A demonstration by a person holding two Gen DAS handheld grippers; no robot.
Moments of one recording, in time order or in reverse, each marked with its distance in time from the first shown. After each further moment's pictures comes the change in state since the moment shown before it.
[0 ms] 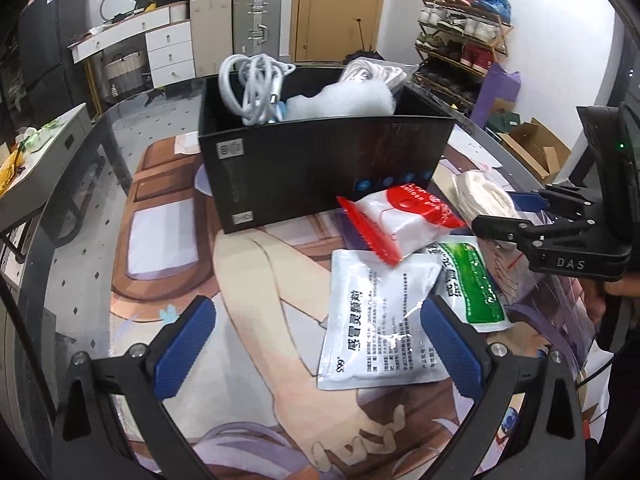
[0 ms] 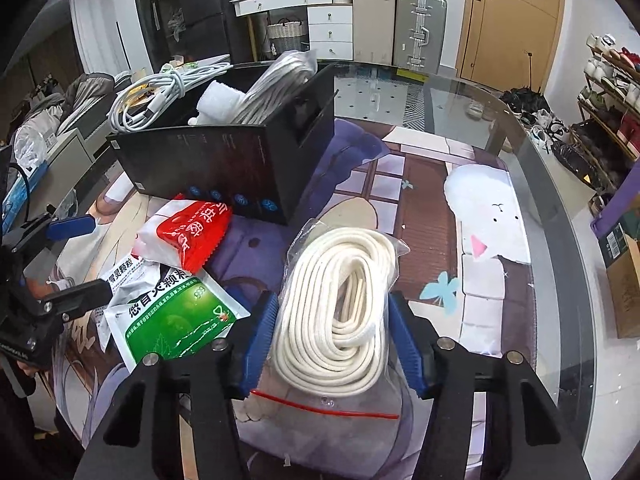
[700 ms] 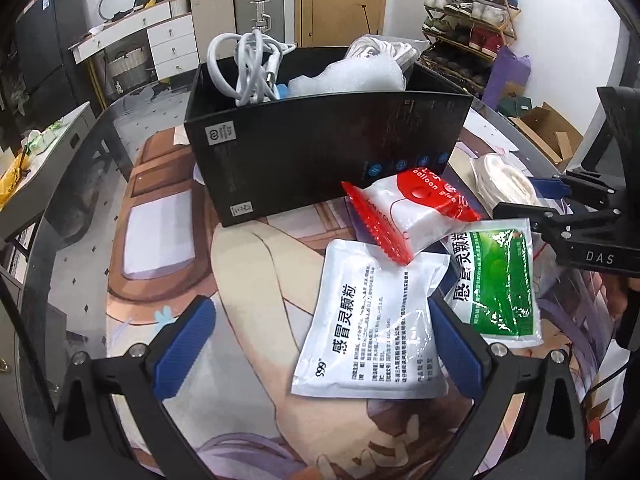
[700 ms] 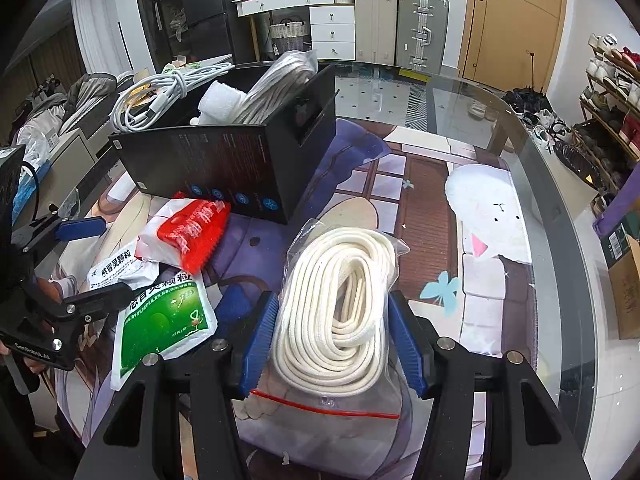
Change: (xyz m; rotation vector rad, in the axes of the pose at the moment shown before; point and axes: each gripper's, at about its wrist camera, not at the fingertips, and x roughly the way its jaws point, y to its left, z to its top) left arm 0.018 -0.010 0.000 0.022 0.049 0.064; right arm -0.001 0.000 0.000 -0.004 0.001 0.009
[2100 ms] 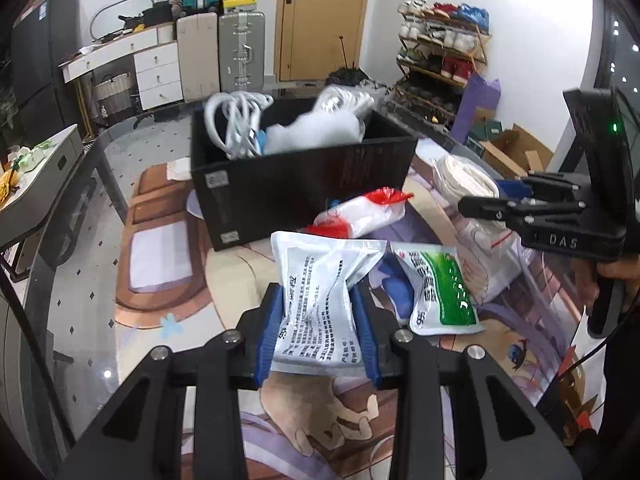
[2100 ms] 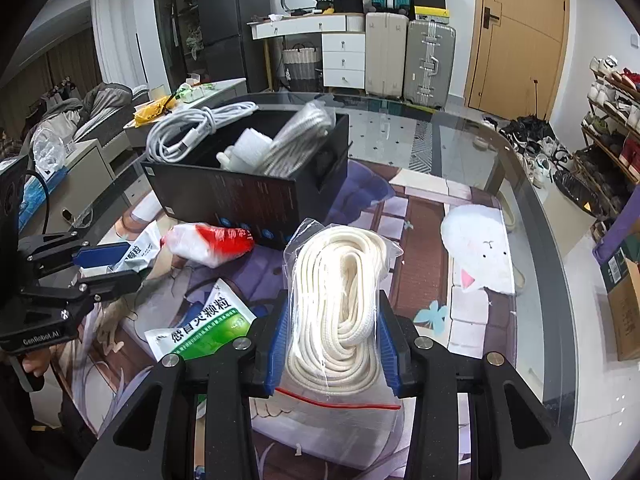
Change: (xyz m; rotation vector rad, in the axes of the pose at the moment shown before) left arm -0.044 -0.005 -0.006 0.005 -0.133 -0.094; right arm -0.039 0.008 0.005 -0.041 -0.116 0.020
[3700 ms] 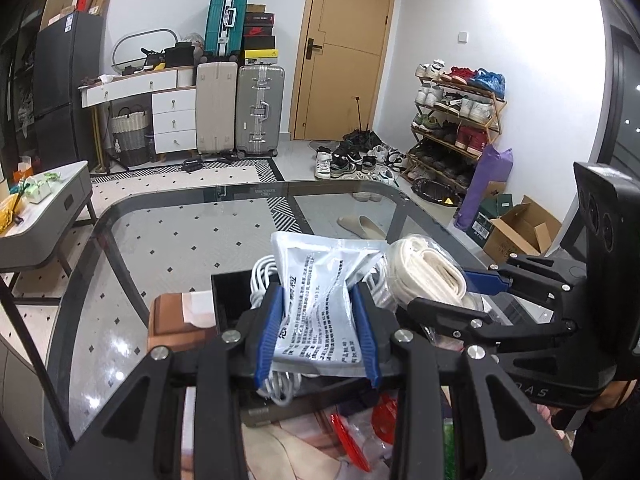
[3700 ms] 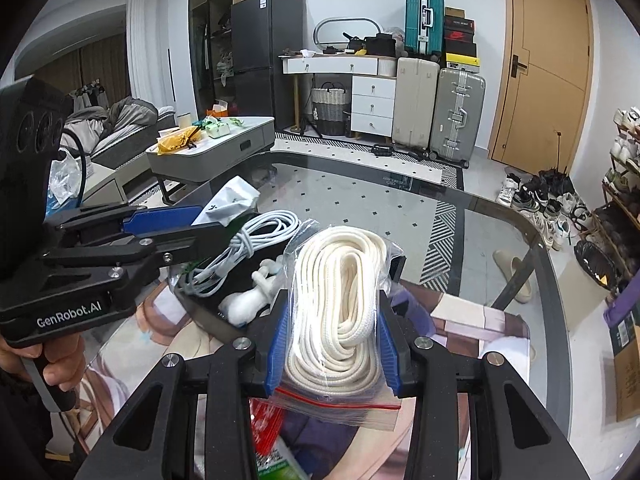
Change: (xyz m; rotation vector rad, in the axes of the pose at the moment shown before) left arm 0.007 0.033 0.122 -0.059 -0.203 0.020; right arm 0.013 0.035 0.110 -0.095 -0.132 0.054
